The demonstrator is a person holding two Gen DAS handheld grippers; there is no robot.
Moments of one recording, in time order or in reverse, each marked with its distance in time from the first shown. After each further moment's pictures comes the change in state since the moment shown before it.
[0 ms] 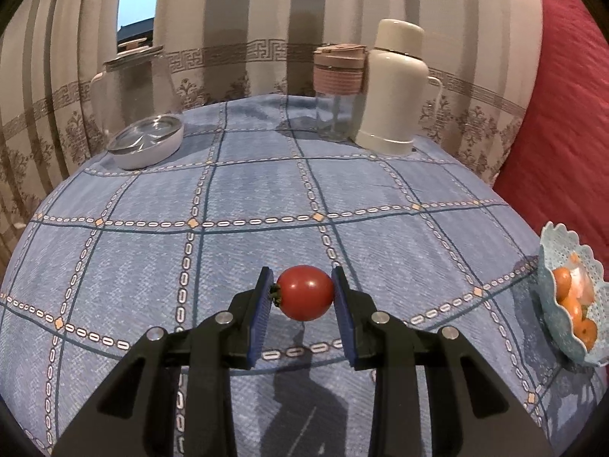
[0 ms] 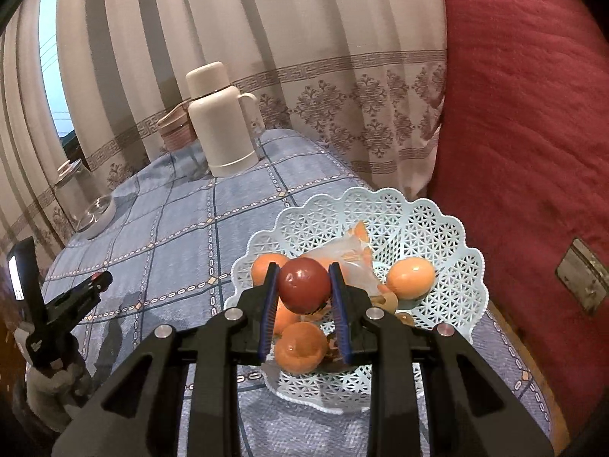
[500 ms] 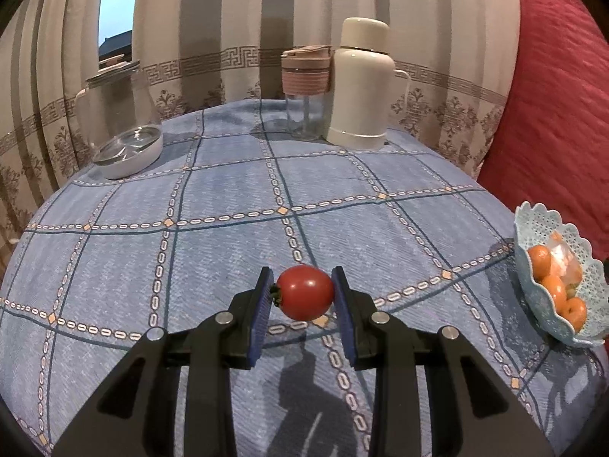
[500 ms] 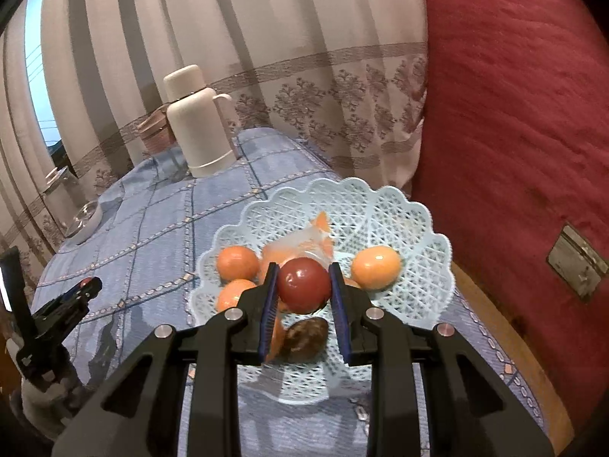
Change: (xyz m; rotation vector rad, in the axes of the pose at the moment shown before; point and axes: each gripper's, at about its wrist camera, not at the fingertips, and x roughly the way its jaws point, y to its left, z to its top) left arm -0.013 -0.030 -0.010 0.055 -0.012 -0.033; right arm -0.004 -0.031 -0.007 0.044 0.008 -0.041
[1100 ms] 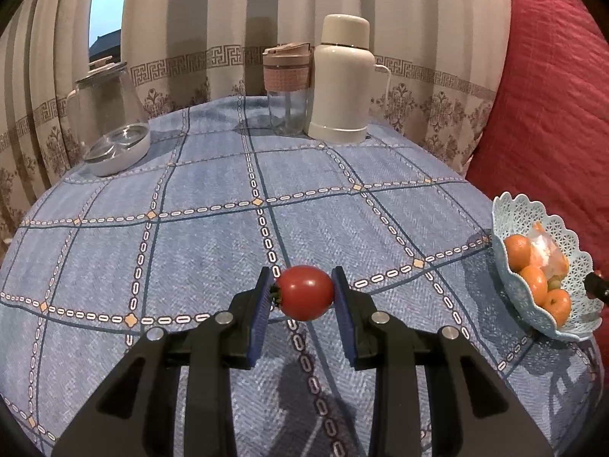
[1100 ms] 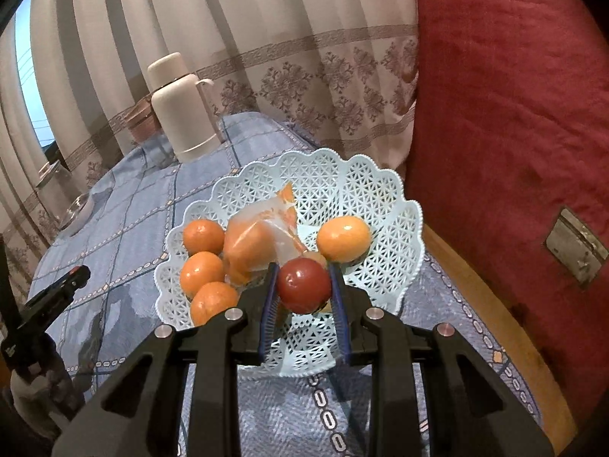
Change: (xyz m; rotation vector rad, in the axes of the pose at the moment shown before) left arm -0.008 -0.021 -0.006 0.007 0.017 -0.025; right arm 0.009 -0.028 -0.017 0.019 0.052 0.003
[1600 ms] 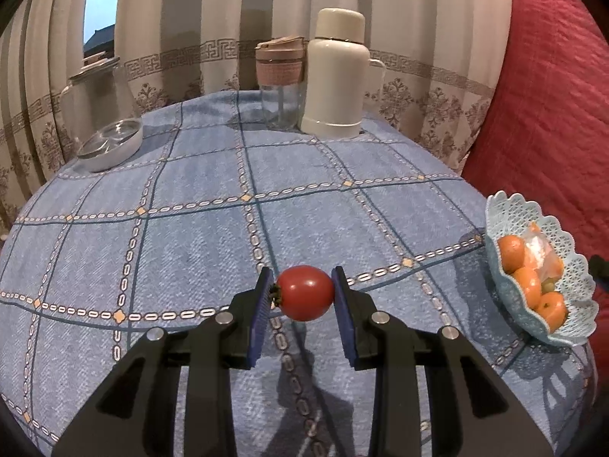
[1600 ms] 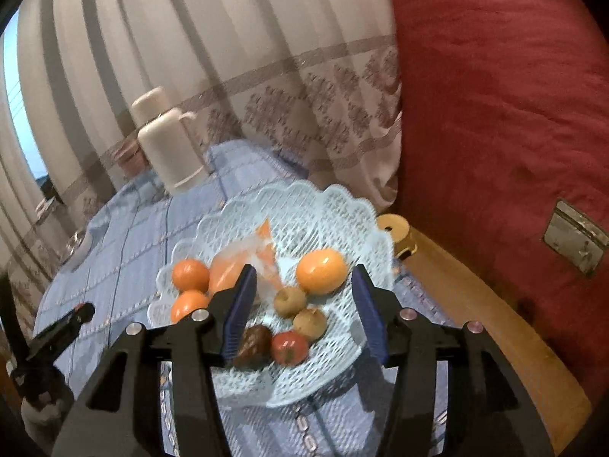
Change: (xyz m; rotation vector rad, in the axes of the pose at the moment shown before) left arm 0.002 -0.010 0.005 -0.005 0.021 -0.024; right arm -0.010 -0.023 0.015 0.094 -0.098 -0.017
